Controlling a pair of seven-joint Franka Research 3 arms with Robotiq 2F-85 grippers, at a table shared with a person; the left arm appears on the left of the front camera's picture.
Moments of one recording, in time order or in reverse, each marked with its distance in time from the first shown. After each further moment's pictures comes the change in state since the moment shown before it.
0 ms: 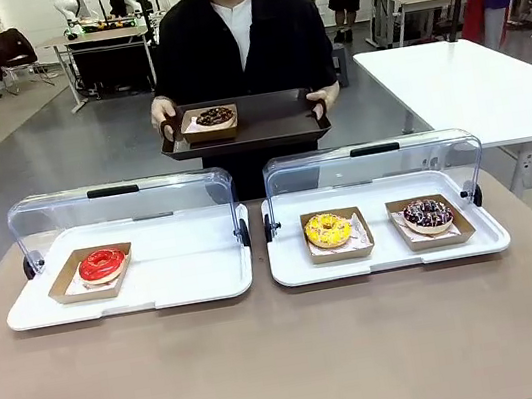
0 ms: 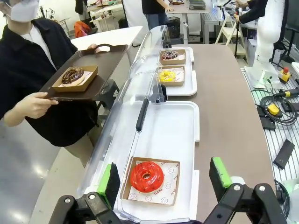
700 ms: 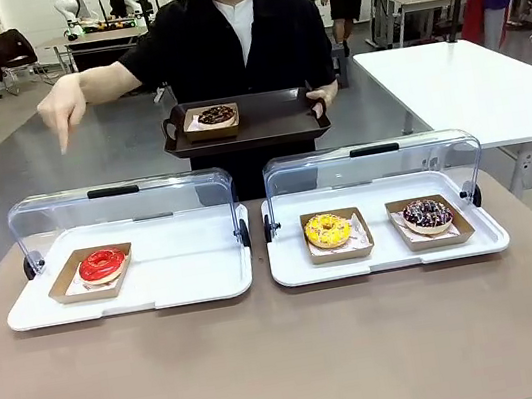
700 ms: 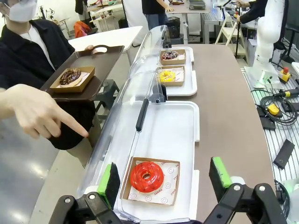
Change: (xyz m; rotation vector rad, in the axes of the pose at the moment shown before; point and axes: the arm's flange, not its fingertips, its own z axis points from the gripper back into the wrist) left arm 0.000 0.000 0.000 0.000 0.000 0.000; right arm 0.000 0.000 0.000 0.000 0.000 0.000
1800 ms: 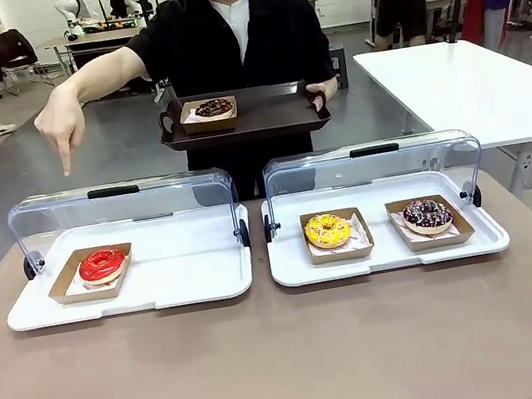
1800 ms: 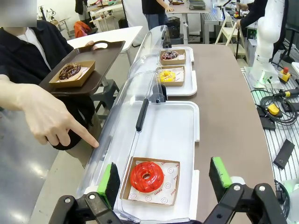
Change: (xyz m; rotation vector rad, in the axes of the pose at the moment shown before) left arm 0.000 0.000 0.000 0.000 0.000 0.000; right arm 0.000 0.000 0.000 0.000 0.000 0.000
